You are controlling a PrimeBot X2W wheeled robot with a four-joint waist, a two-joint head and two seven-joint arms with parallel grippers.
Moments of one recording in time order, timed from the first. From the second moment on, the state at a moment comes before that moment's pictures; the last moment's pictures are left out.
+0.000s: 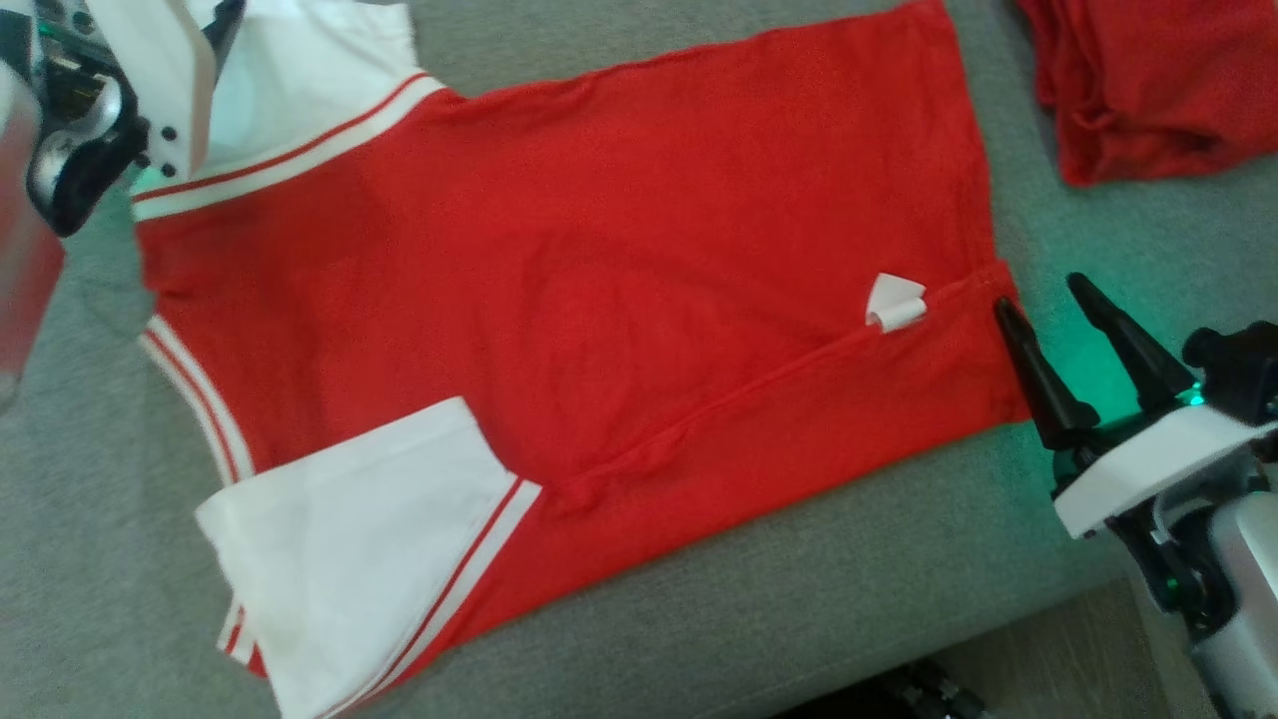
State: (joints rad) left arm -1.21 0.53 -0.84 0.72 -0.69 -0.13 0.54; right arm -0.21 -0.46 0.29 0.15 0.54 0.13 0.01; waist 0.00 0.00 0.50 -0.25
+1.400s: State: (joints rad) left arm -1.30 0.65 -1.08 0.65 -0.92 -0.13 0.48; right arm -0.39 -0.50 0.34 0.19 0.61 0.13 0.02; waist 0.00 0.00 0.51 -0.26
